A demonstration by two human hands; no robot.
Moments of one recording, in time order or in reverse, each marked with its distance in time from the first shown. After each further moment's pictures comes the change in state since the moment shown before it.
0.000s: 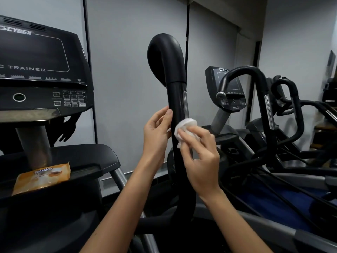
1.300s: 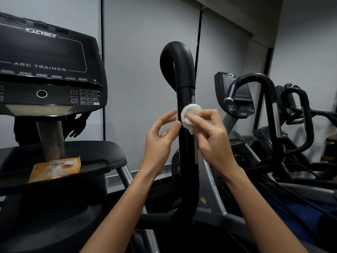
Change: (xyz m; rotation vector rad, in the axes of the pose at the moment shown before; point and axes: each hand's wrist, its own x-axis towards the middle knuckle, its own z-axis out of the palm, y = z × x) left_hand -0.031 0.010 -0.012 0.117 -0.053 0.160; right_hand 0.052 0.009 -0.018 0.137 -0.337 0.046
